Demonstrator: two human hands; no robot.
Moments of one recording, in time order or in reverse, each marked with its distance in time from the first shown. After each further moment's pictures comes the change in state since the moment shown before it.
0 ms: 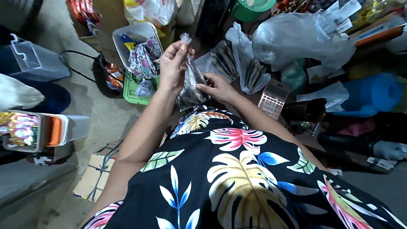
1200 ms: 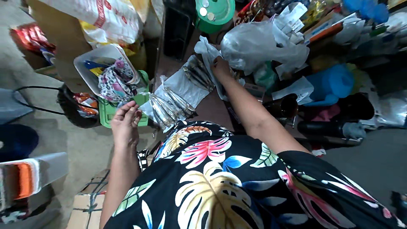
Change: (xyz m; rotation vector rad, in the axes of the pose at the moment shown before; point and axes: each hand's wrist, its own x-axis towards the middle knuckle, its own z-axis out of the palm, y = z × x) left_hand -0.053 -0.014 -0.099 0.310 0.280 -0.240; right_hand 0.054 0.080 -0.128 -0.466 0.461 0.648
